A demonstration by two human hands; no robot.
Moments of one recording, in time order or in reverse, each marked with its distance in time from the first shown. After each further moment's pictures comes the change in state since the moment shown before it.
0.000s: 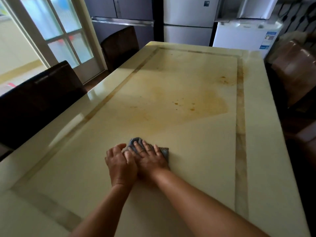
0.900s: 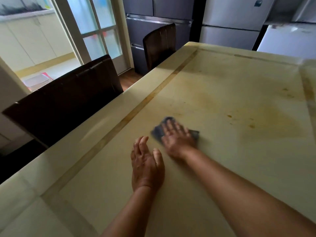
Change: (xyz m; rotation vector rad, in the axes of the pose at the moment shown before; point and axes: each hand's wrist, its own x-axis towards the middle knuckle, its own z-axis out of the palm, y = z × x) left_hand 0.094 -0.053 -0.022 0.058 -0.049 0.108; right_hand 0.165 -0.013 -0.022 -0.034 0.078 0.148
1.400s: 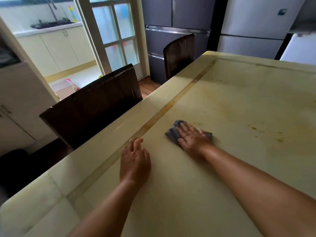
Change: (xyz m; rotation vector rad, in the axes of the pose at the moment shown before) left_hand 0.043 -0.041 -0.064 0.213 -0.015 -0.010; right_hand 0.024 0.004 -0.020 -0.003 -0.068 -0.132
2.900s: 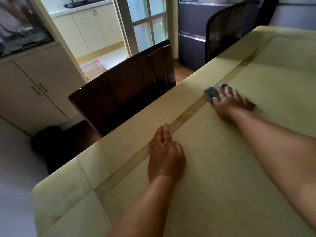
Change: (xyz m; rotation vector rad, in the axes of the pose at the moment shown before) left_hand 0.033 -0.024 0.008 -0.015 -0.015 -0.117; right_hand 0.143 -0.008 -0.023 0.052 0.146 0.280
